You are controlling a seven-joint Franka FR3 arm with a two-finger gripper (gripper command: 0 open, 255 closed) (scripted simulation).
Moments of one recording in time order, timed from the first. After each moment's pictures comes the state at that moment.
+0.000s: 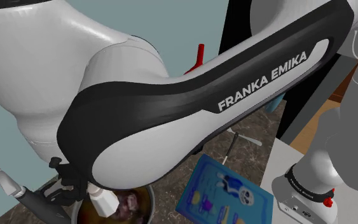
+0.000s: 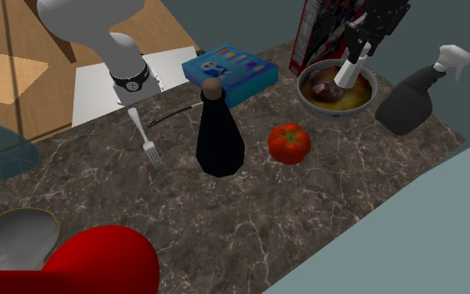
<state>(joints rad) 0.50 0.28 0.59 -1.69 -0.16 2.03 0.96</state>
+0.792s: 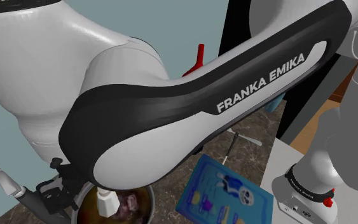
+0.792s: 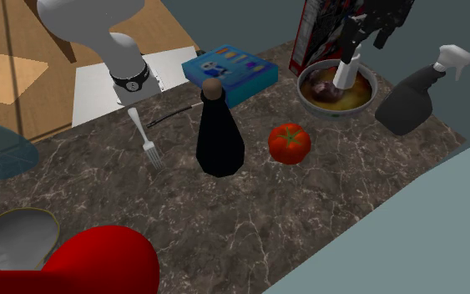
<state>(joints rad) 0.50 0.28 0.58 -1.70 -0.16 2.03 0.96</state>
